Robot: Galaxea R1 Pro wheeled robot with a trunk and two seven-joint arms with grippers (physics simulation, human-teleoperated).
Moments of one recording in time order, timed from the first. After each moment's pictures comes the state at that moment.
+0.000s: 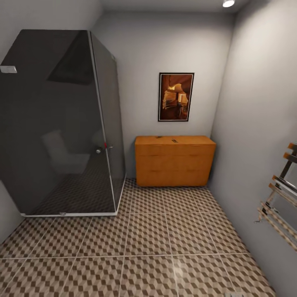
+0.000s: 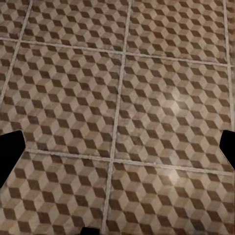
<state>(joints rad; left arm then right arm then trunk) -0.33 -0.06 -0.20 0.04 0.31 -0.53 0.06 -0.44 -0.11 0.00 0.07 0.00 -0.34 -0.02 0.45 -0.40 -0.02</state>
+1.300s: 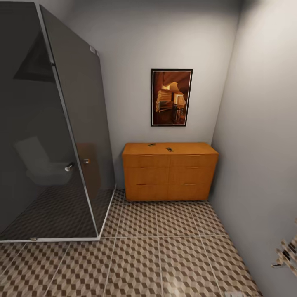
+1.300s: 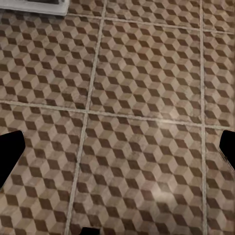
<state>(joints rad) -0.33 -0.06 -0.20 0.04 0.31 -0.53 0.06 -0.44 -0.11 0.00 0.07 0.00 -0.34 -0.02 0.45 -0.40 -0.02</state>
